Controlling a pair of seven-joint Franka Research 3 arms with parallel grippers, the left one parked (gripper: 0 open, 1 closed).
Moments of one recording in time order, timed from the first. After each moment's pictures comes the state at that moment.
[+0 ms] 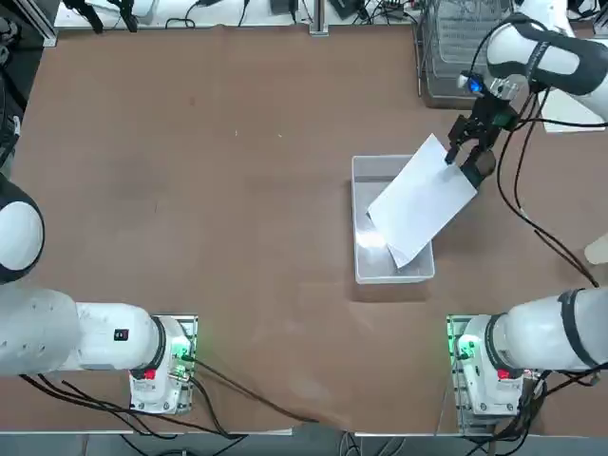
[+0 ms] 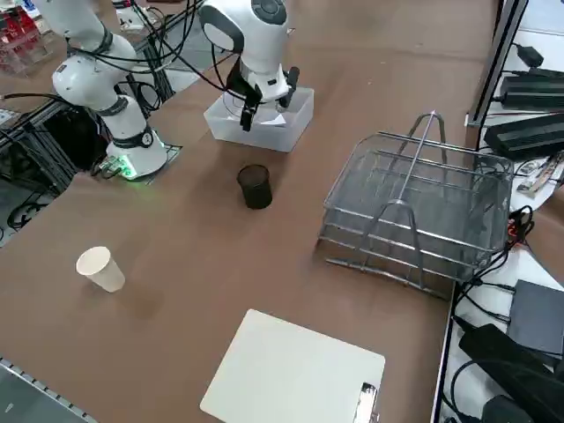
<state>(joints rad) 0.05 0.02 0.04 -2.24 0.28 1.84 -0.20</state>
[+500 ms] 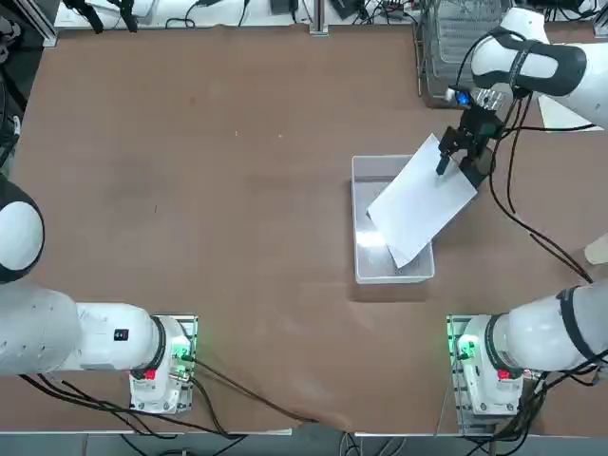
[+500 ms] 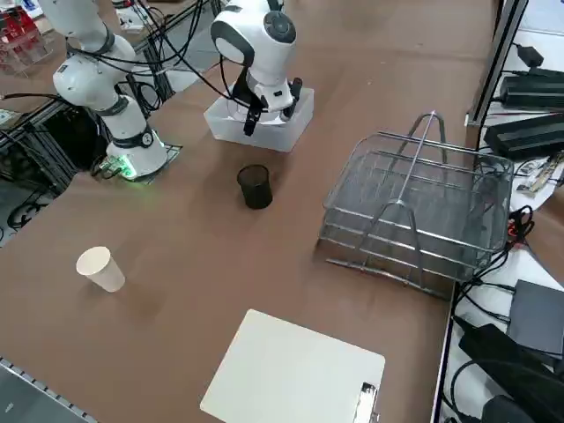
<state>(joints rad) 0.07 0.09 0.04 -2.24 0.29 1.85 -0.20</state>
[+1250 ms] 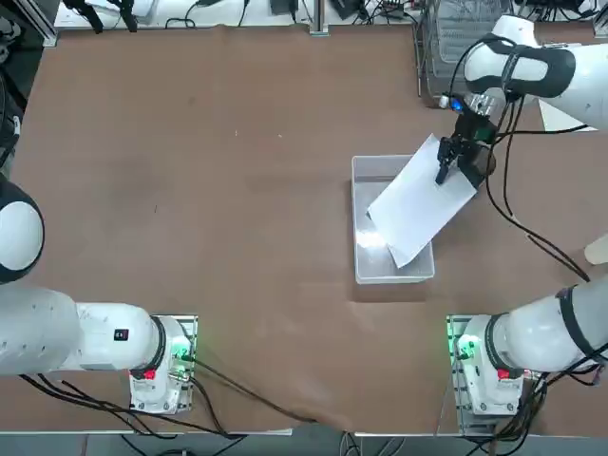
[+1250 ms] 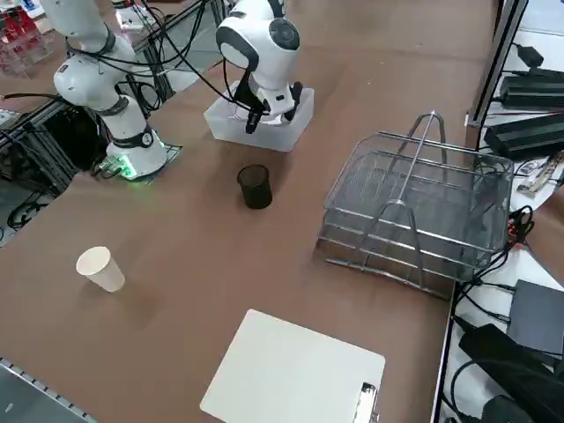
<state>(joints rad) 0.10 0.12 0.04 -2.24 0.31 1.85 -0.20</state>
